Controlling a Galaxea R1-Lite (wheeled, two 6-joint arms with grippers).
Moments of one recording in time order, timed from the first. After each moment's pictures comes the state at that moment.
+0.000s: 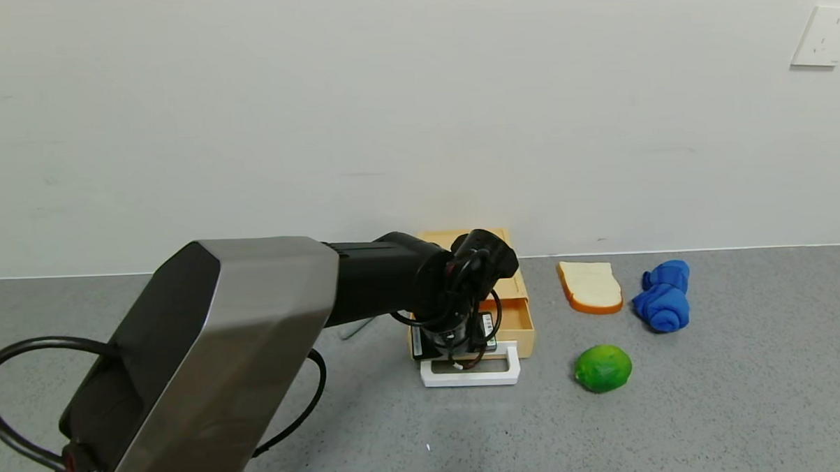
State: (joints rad) left arm -0.72 2.39 -1.98 0.66 0.27 -0.71; right arm 0.00 0.00 0.00 0.00 0.00 0.00
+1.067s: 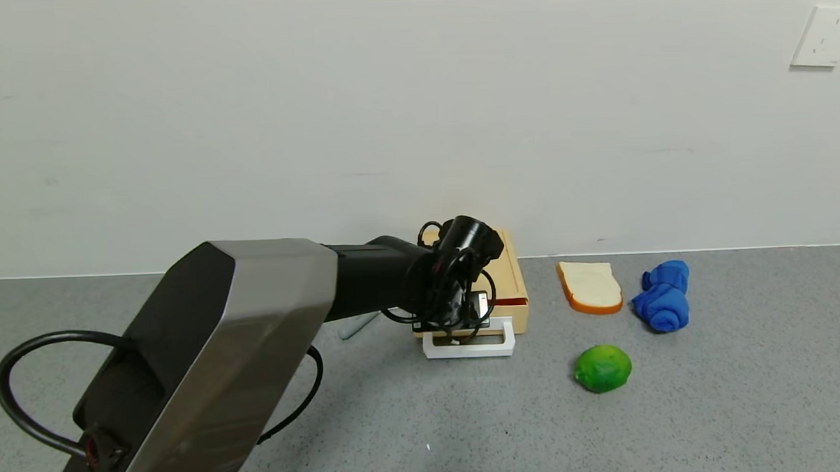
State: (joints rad) left arm -0.66 2.42 -1.98 0.45 0.31 -0.55; right arm 0.00 0.00 0.00 0.00 0.00 0.00
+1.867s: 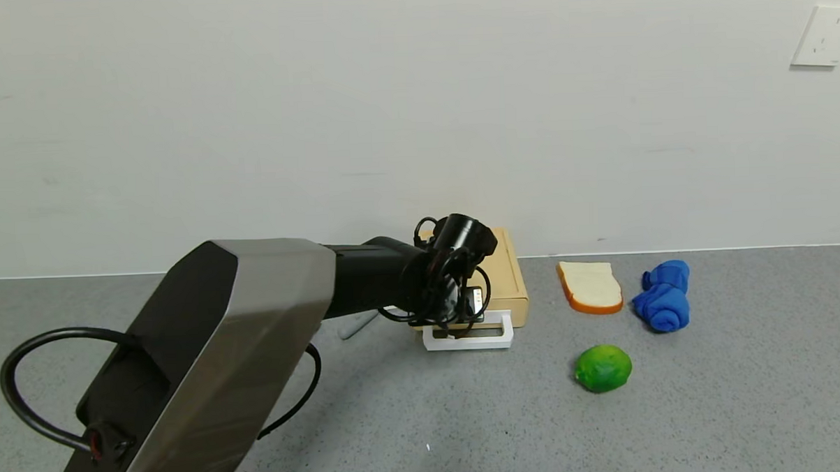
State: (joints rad) left arm -0.65 2.43 -1.98 0.41 0.34 -0.51; right arm 0.00 0.00 0.00 0.00 0.00 0.00
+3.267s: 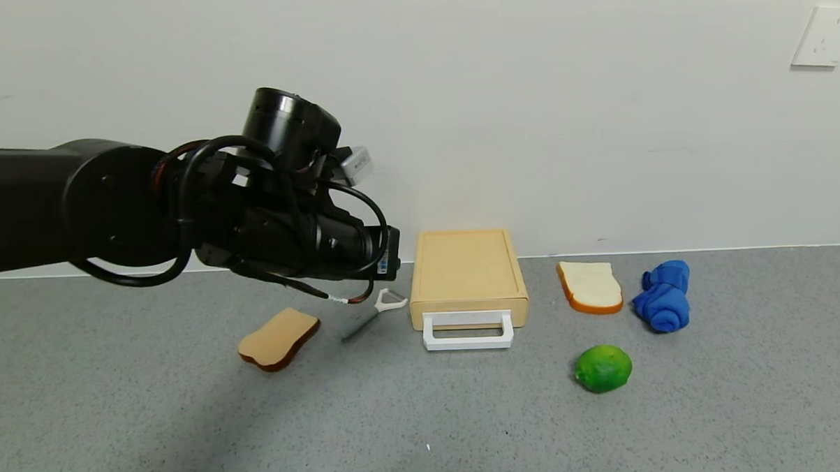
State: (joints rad) left arm -0.52 1.83 -1.52 0.33 -0.02 -0.24; right arm 0.00 0.00 0.00 0.00 0.00 0.00
